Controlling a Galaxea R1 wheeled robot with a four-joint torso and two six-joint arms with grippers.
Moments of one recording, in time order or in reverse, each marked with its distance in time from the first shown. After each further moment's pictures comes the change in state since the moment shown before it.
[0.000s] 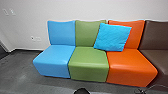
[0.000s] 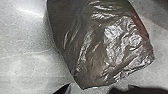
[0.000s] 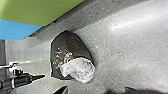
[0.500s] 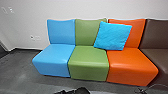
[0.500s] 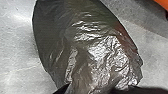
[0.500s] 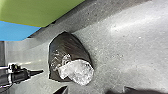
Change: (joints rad) left arm -0.053 0.049 -0.019 -0.001 0.013 0.000; right arm 0.007 -0.004 0.001 0.001 0.003 0.000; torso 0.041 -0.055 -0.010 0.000
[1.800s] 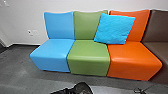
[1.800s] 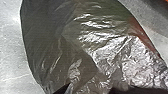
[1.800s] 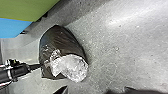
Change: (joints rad) left arm -0.031 0.039 -0.015 -0.001 -0.074 0.000; right arm 0.000 0.008 0.003 0.000 0.006 0.000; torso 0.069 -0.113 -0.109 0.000
